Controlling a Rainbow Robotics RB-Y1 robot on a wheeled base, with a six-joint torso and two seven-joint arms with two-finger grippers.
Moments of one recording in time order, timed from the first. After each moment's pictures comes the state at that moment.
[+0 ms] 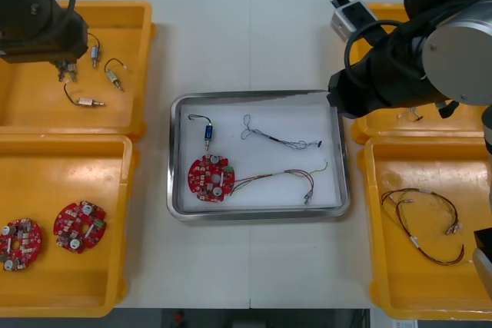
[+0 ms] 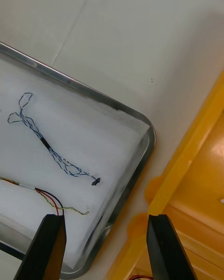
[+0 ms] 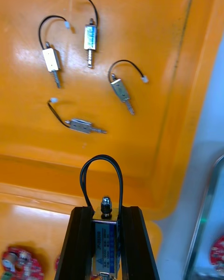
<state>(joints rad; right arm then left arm) -0.64 -0.45 0.11 -2.17 -0.56 1.92 1.40 -0.84 0.83 -0.17 -1.81 0.73 1.91 -0.84</state>
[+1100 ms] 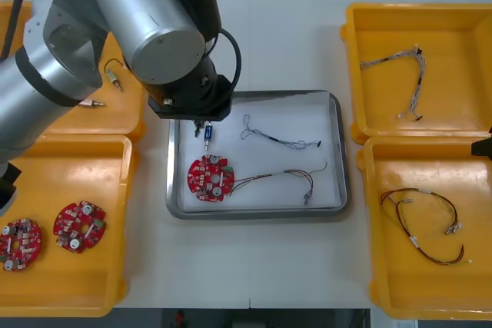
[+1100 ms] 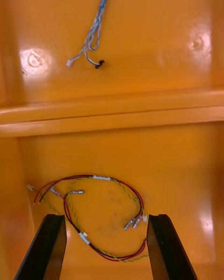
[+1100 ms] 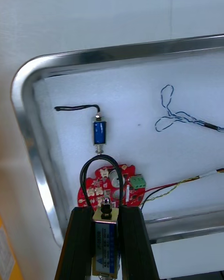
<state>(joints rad) -0.18 -0.59 -0.46 -2.25 -0.75 1.92 1.35 -1.00 0.60 -0.64 -1.82 0.84 1.77 -0.58</state>
